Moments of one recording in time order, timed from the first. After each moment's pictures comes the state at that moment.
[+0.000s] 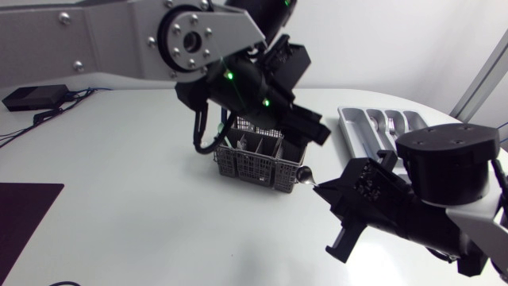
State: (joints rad) left arm -0.82 1.74 1.57 -0.62 0.18 -0.02; right arm 0.69 0.90 0.54 -0.28 0.08 -0.42
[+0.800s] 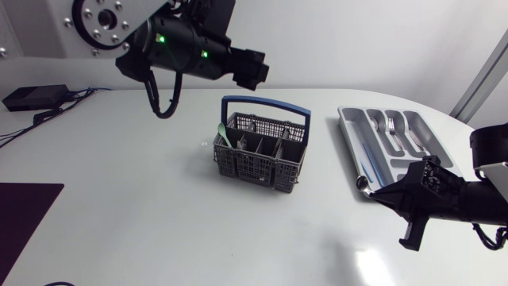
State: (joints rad) left arm -0.60 1.61 1.46 -0.38 0.08 0.01; right arm -0.17 1.06 0.53 -0.46 -0.54 -1.12
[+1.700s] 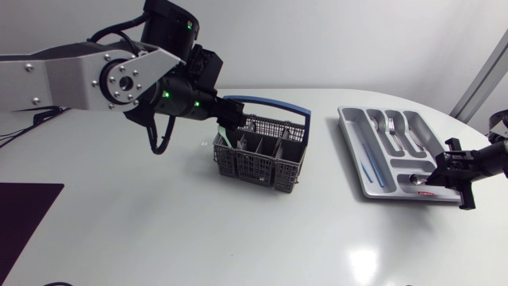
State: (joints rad) left arm -0.55 1.61 1.25 -0.31 0.00 0.05; right arm -0.58 1.92 1.16 -0.56 -0.30 -1.96
